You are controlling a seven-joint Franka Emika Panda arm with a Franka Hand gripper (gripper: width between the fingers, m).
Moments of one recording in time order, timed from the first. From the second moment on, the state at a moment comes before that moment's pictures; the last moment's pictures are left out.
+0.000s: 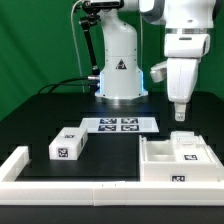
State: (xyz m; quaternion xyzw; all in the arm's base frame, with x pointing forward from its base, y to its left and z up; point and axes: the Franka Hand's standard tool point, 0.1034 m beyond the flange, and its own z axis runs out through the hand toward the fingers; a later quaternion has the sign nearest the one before) arm 0.479 0.110 0.081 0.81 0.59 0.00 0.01
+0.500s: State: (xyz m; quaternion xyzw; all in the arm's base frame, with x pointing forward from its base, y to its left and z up) arm 0.446 0.127 0.043 0.81 0.59 0.02 -0.01
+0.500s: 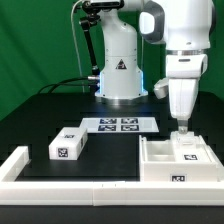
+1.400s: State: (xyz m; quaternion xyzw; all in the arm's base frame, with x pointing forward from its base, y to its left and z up) arm 0.435 0.128 0.016 0.81 0.59 0.01 -0.02
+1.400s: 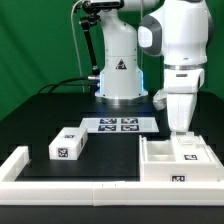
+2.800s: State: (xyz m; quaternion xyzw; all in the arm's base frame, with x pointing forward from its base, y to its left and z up) arm 0.438 0.124 0.038 0.81 0.59 0.00 -0.01
